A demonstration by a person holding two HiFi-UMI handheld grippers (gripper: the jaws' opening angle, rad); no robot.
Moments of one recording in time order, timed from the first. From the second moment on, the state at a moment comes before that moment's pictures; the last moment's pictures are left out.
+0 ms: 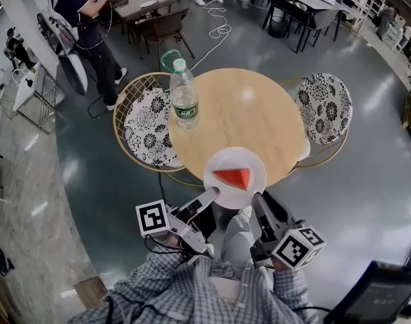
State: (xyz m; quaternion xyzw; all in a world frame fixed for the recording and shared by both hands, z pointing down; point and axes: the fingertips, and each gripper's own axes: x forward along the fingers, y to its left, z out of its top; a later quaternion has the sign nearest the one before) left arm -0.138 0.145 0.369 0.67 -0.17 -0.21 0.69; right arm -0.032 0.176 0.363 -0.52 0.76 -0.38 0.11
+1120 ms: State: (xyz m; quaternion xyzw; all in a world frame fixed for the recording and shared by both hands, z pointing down) left arm -0.004 0.010 0.383 0.66 -0.23 -0.24 0.67; right arm 0.105 0.028 0.382 -0.47 0.78 -0.41 0.08
